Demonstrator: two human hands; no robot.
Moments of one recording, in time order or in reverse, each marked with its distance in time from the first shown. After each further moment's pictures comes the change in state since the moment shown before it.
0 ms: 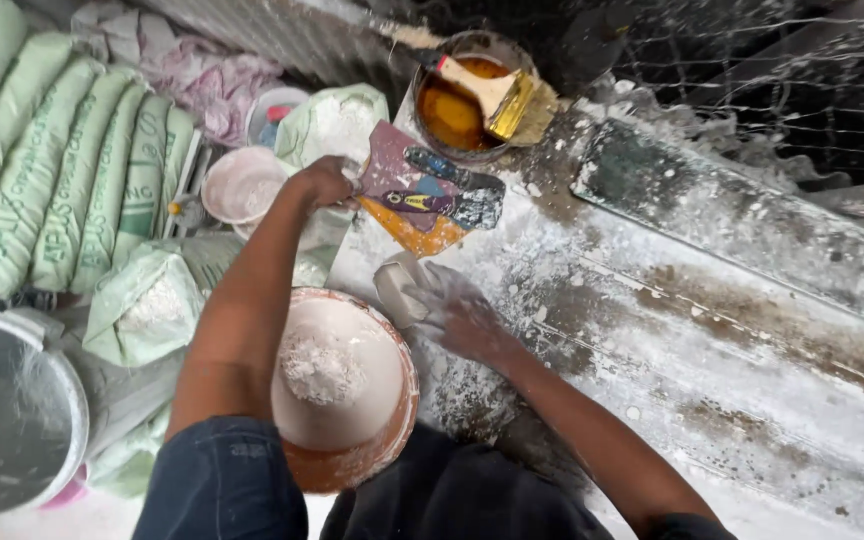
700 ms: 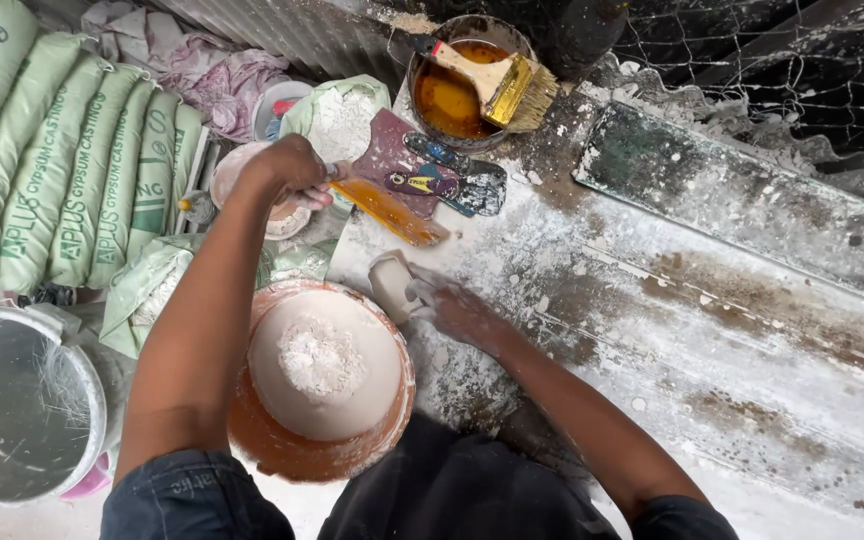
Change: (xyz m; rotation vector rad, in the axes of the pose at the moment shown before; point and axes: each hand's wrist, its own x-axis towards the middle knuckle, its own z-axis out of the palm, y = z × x) left_hand -0.111 0.075 -0.035 -0.106 0.068 -0.171; right_hand 0.009 0.013 0.024 0.236 -0.102 -0.014
